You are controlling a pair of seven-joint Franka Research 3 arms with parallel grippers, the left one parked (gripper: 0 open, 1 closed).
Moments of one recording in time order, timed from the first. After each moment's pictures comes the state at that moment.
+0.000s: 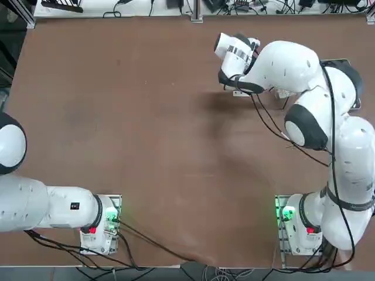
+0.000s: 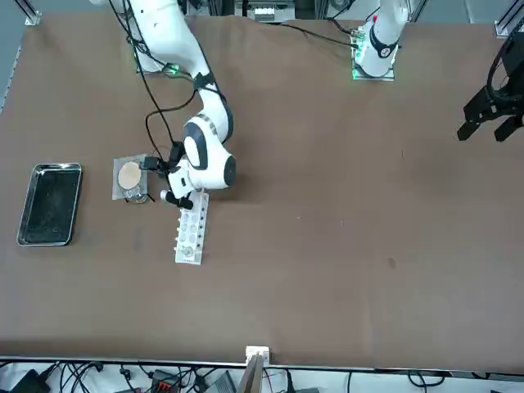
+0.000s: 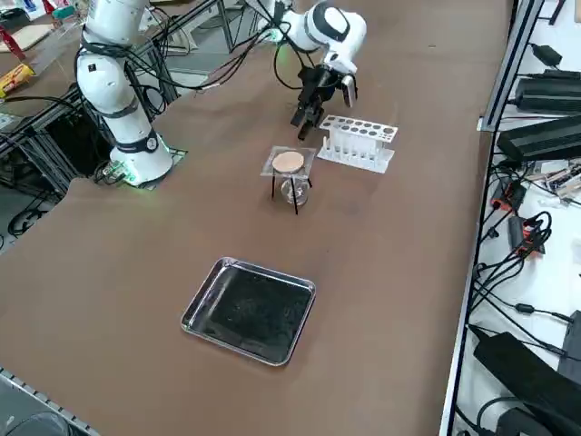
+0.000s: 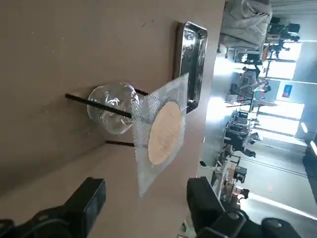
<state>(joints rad) 0.82 0.66 -0.26 -1.60 -0.55 1.43 0.77</state>
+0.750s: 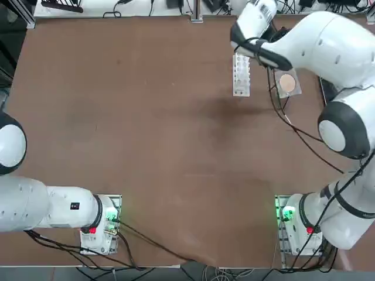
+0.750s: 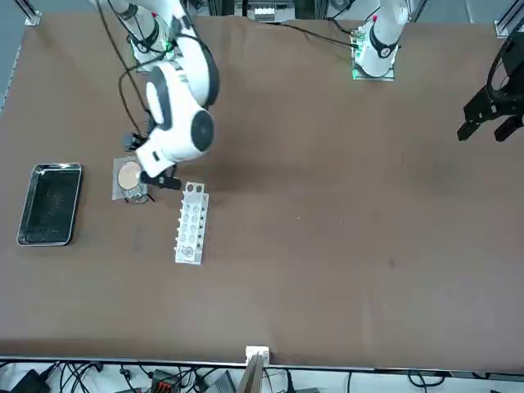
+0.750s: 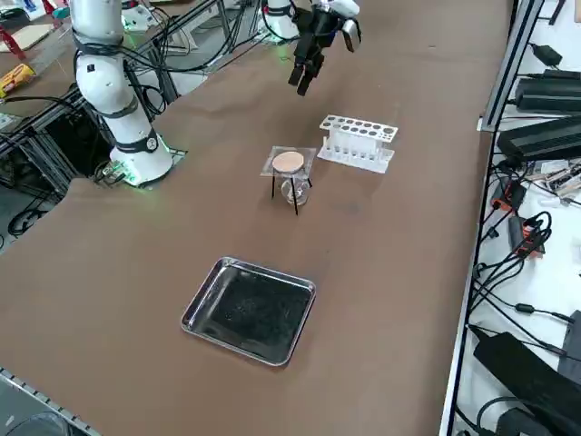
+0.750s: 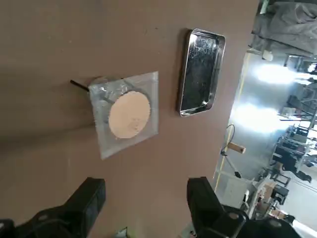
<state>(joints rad) 0.77 0.38 -0.28 -1.59 -0.47 1.38 0.51</state>
